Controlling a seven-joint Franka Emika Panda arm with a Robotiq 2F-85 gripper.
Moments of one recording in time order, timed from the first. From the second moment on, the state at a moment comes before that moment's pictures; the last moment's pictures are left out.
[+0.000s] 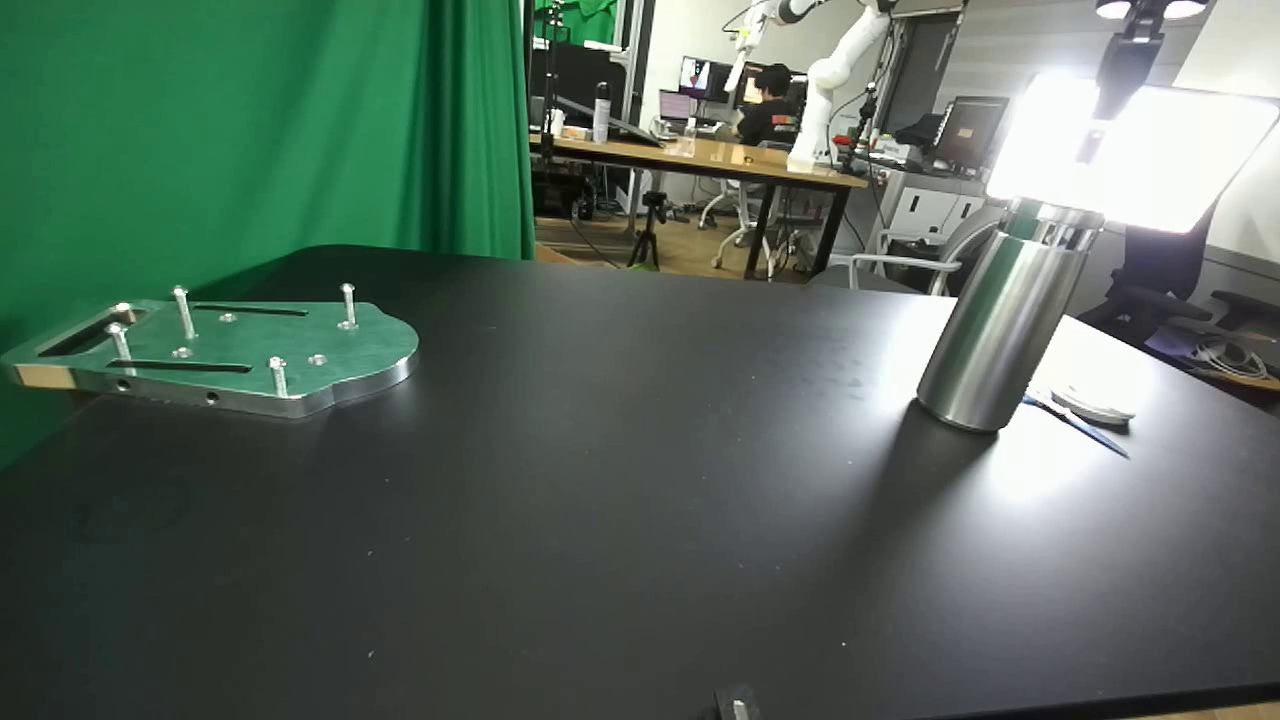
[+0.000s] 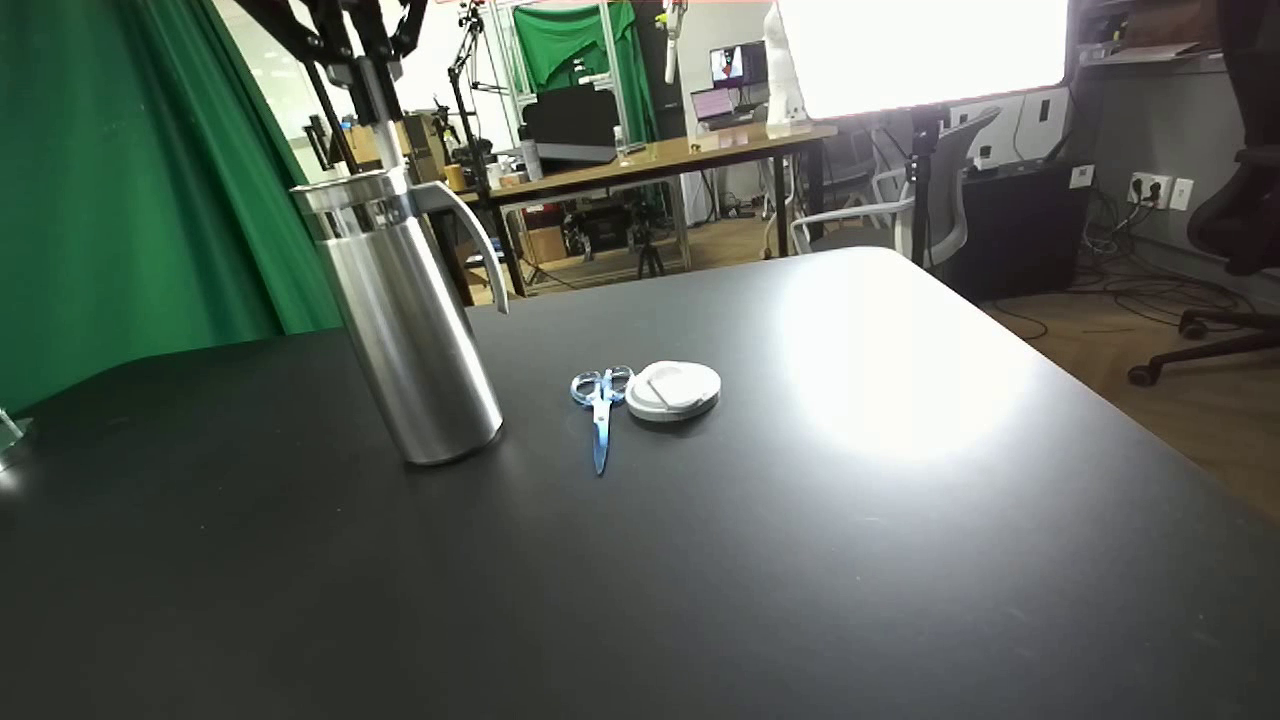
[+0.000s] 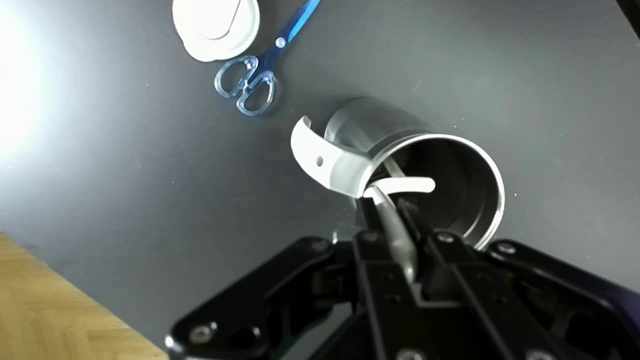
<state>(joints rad) -0.13 0.04 -0.14 -2.07 -0.03 2.06 -1.09</state>
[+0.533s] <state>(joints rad) -0.13 -0.08 -0.14 -2.03 0.01 1.99 -1.09</state>
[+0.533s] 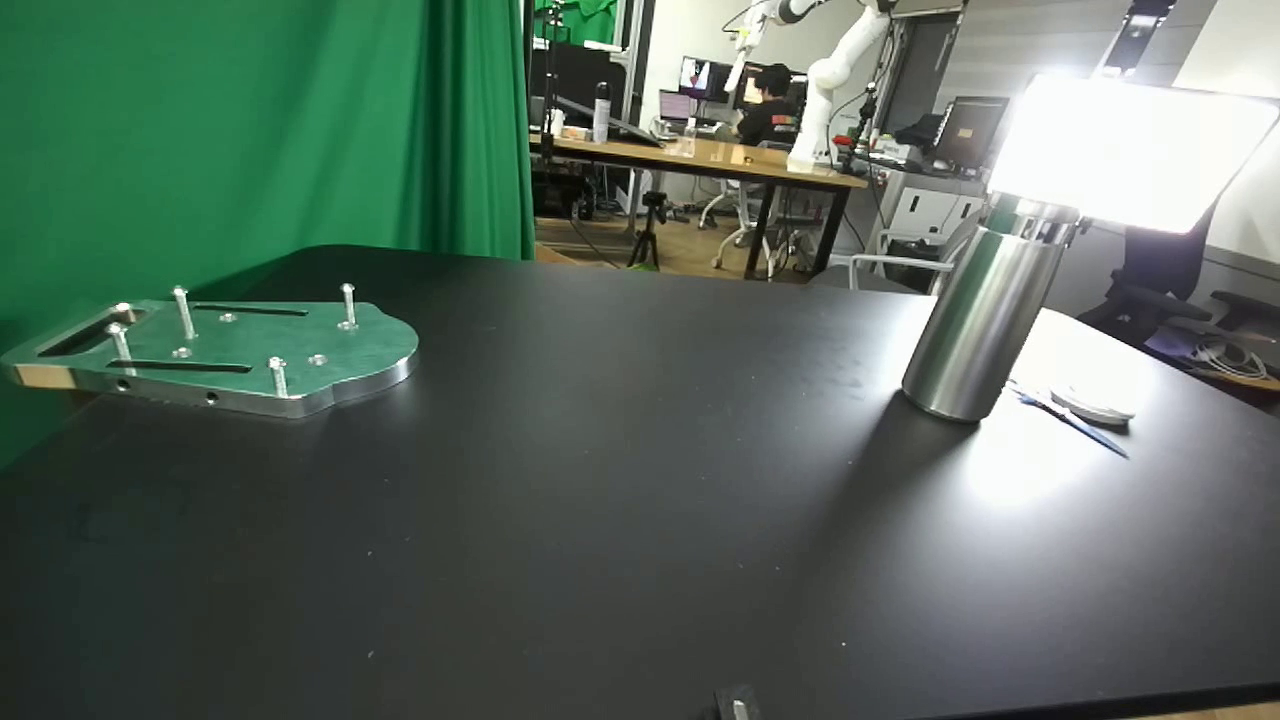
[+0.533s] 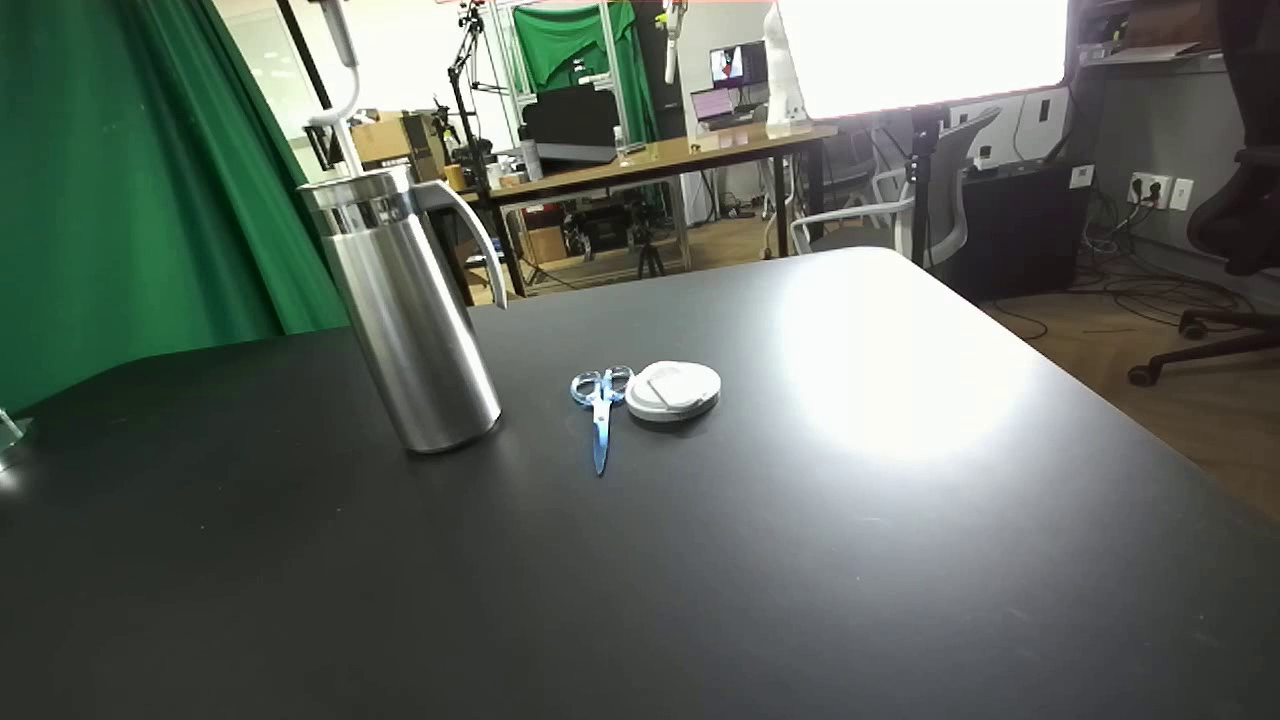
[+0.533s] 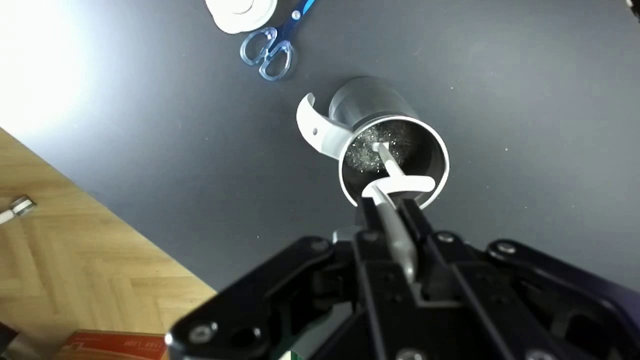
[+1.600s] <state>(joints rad) -0.11 0.03 -0.12 -2.11 -0.01 2.13 -1.02</state>
